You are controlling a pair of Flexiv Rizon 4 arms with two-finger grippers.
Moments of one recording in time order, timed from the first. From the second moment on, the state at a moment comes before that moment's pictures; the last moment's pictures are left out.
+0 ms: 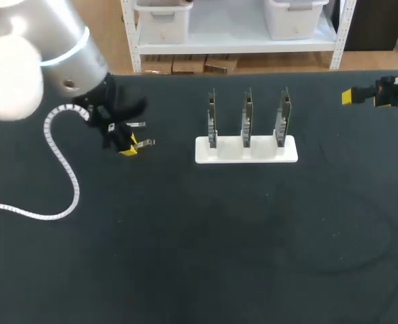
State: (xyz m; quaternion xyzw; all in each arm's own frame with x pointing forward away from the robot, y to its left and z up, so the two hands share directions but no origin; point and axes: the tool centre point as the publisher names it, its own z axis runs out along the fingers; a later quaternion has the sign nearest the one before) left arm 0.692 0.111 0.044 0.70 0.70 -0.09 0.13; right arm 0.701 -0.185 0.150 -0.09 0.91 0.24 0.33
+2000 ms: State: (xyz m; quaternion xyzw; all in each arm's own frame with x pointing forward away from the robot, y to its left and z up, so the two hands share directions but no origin) left arm 0.727 -0.020 0.170 0.73 0.45 -0.18 0.48; right arm 0.701 -0.185 0.150 -0.09 0.91 0.24 0.33
